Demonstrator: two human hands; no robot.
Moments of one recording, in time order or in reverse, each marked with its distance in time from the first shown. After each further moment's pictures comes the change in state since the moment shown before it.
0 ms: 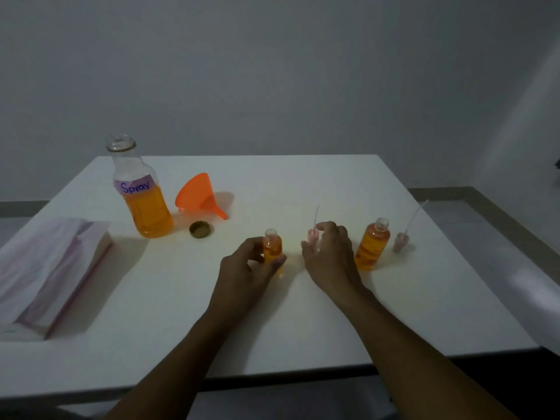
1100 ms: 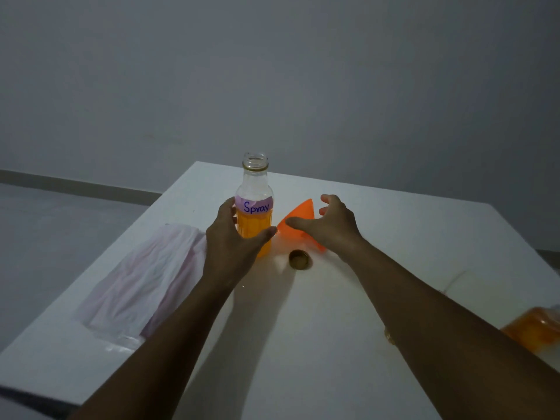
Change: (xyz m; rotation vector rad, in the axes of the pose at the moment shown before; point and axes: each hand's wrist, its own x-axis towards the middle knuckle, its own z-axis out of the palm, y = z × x) left_hand 0.084 -0.078 -0.165 0.055 0.457 -0.212; right_hand 0.092 -0.178 0.114 0.142 -0.307 -0.030
